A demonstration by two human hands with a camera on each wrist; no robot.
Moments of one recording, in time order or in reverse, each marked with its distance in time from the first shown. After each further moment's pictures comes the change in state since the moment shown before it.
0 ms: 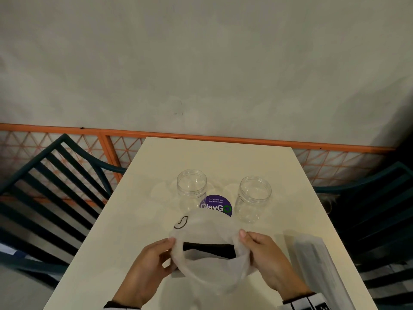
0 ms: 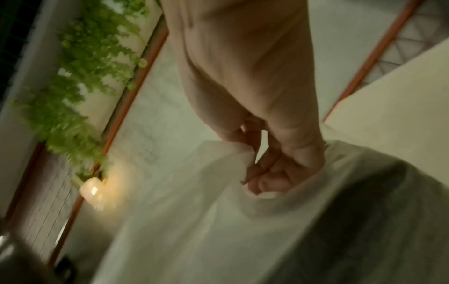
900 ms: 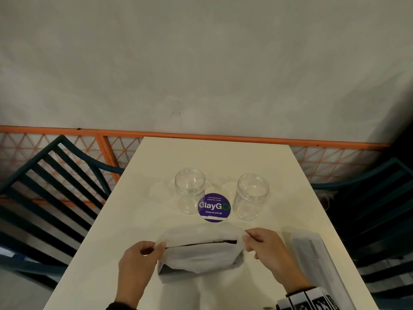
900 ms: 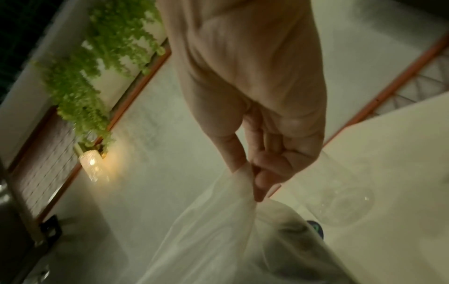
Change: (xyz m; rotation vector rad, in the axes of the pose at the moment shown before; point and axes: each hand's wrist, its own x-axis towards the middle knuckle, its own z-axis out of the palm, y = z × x) left_hand 0.006 -0.015 -0.021 0.646 0.450 0.344; right_hand -0.001 0.001 -0.014 -0.297 0.117 -0.106
